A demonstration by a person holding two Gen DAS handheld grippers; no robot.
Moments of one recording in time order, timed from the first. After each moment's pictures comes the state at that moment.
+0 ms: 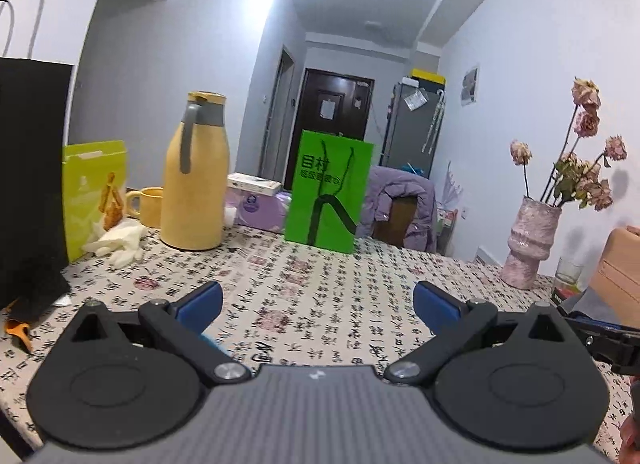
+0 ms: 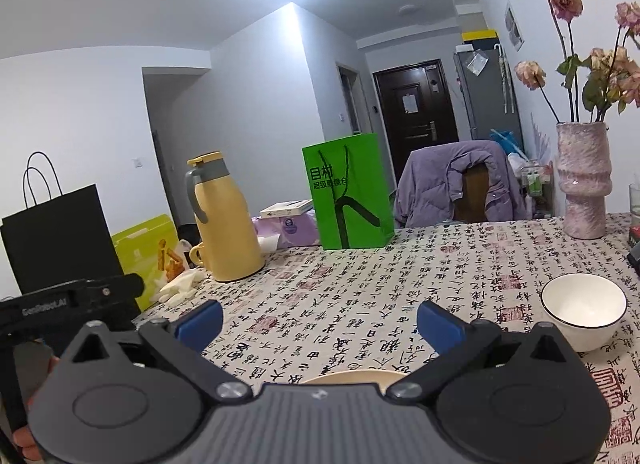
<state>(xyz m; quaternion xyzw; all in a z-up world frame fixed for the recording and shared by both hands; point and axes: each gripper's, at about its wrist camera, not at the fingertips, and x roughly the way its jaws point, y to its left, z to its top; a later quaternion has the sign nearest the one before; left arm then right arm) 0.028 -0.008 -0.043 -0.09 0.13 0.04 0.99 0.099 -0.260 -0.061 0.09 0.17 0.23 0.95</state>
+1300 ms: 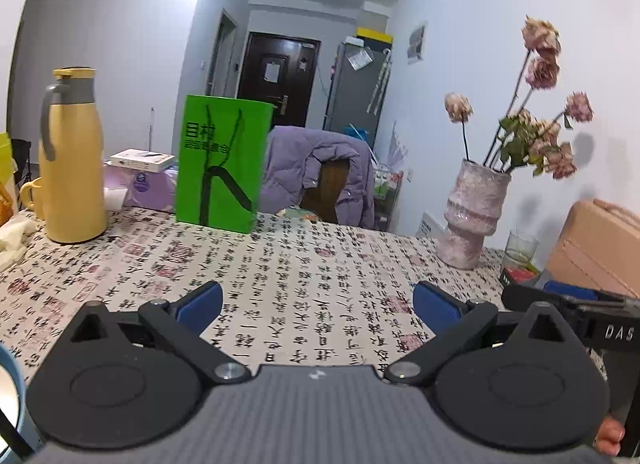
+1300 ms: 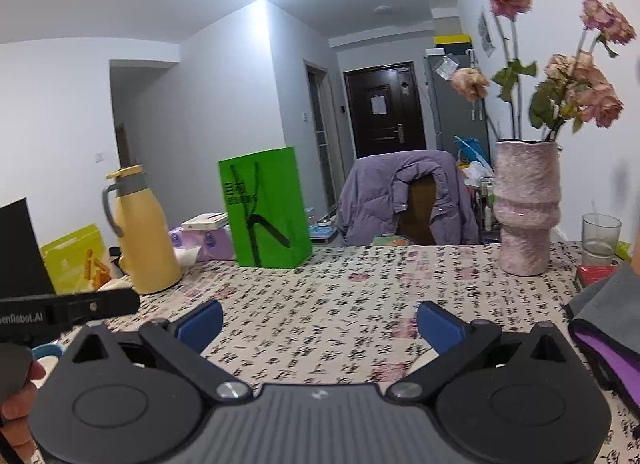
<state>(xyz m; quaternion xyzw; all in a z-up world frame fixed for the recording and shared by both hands) 0.142 -0.134 -0.035 -0.08 0.19 -0.04 0.98 0.193 -0.382 -0.048 0.07 0.18 0.17 0.97</state>
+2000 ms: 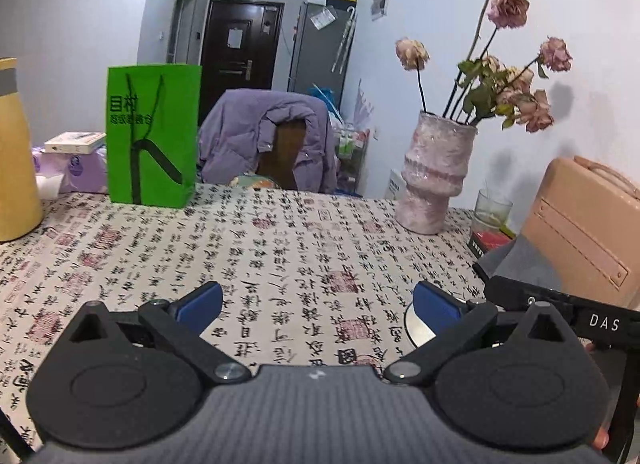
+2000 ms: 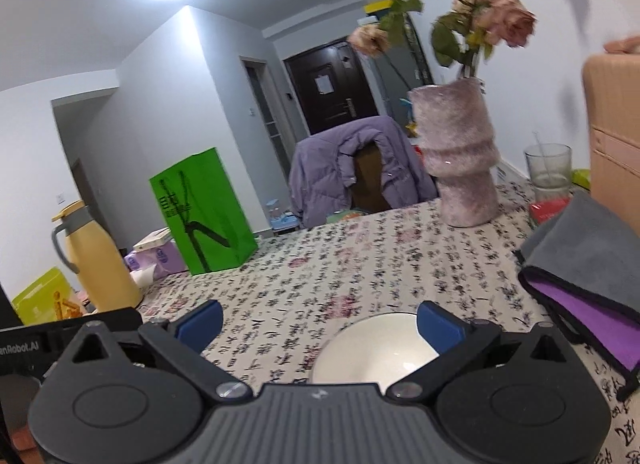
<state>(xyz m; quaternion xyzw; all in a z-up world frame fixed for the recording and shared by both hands) 0.200 -0.211 -0.047 -0.05 0.24 -0.09 0.96 0.225 -0.461 -0.084 0.16 0.22 0.12 0.95</state>
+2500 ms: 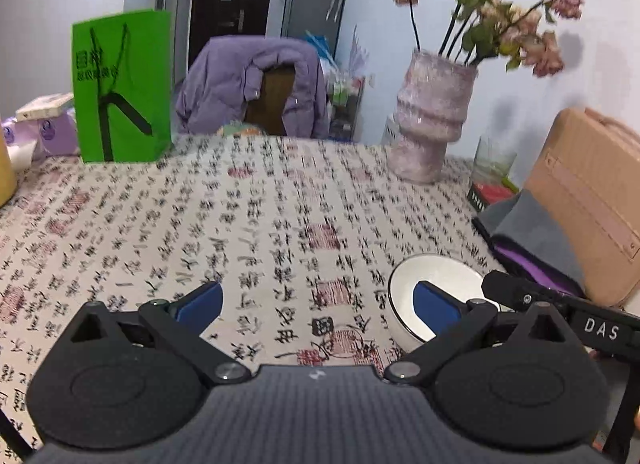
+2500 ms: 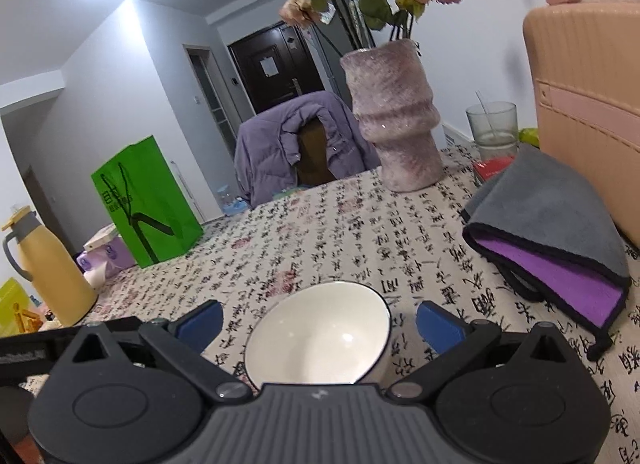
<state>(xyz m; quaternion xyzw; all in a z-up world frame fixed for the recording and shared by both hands) 0.239 -0.249 -0.071 -0.04 0.32 -0.10 0.94 0.236 -0.478 -0.111 0.18 0.28 0.05 0.94</state>
